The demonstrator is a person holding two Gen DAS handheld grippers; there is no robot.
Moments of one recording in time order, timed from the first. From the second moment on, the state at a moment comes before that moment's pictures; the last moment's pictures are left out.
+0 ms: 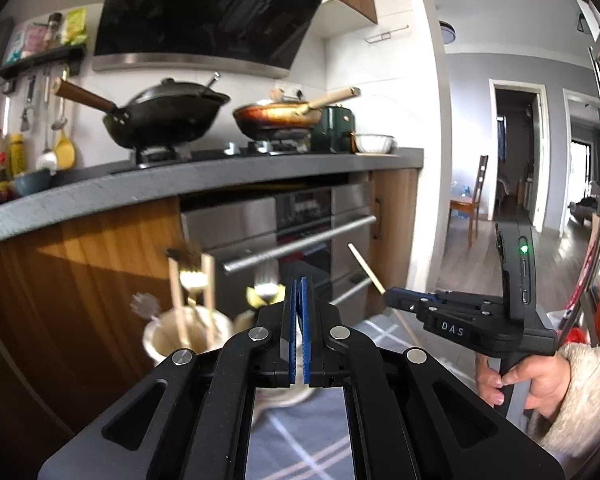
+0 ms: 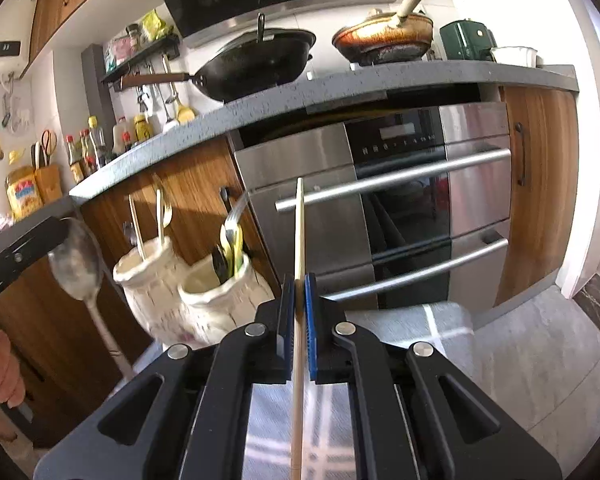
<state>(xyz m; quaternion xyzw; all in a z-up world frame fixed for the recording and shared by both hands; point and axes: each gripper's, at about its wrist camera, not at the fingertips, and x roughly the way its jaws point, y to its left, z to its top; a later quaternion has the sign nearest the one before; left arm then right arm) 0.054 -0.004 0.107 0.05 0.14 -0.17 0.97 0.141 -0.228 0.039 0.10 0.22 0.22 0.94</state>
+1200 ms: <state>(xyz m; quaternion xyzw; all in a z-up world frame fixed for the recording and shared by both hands) 0.136 0.099 0.133 0.04 0.13 -0.06 0.99 0.230 -0.123 0.046 0.12 0.12 0.18 0.97</state>
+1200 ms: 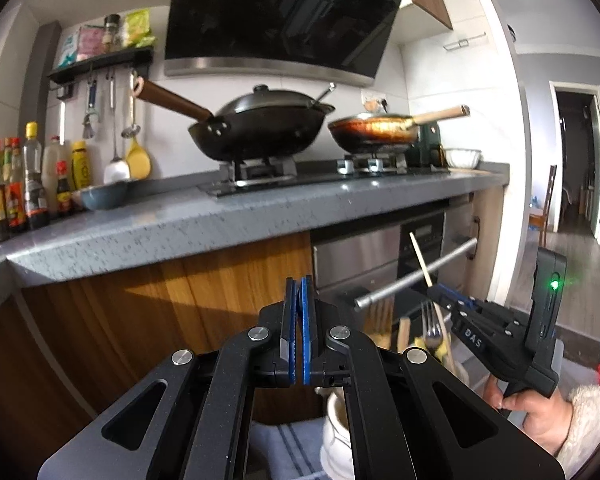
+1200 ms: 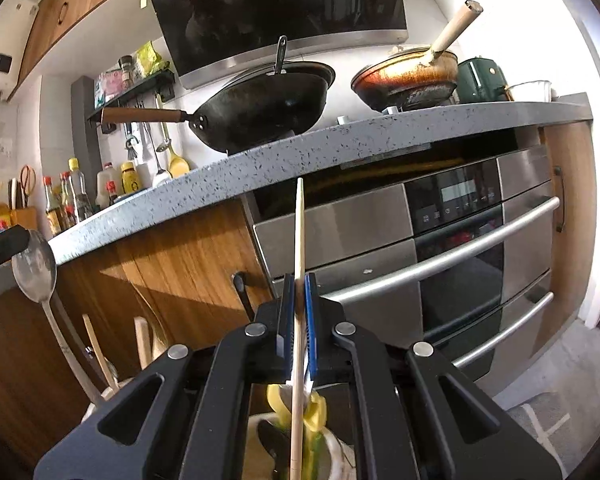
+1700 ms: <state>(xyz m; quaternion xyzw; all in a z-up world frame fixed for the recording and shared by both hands) 0.138 0.076 0.095 0.03 0.19 -0.09 0.98 0.190 -0.133 0.024 0.08 0.19 0.23 0.95</state>
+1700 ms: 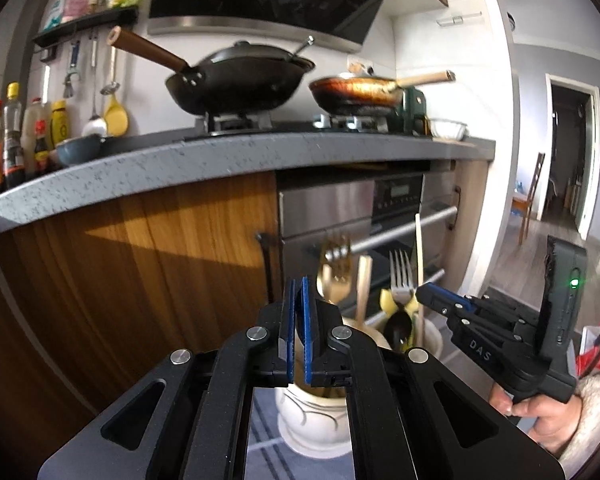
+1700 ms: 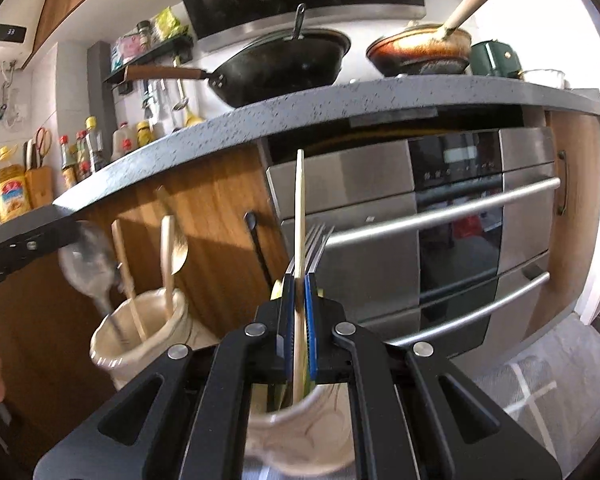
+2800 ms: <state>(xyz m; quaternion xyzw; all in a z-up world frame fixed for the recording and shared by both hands) 0.090 0.074 0.101 -0.02 0.23 -0.07 0.97 0.132 -0.161 0.043 0.07 0.29 0.22 0.93</state>
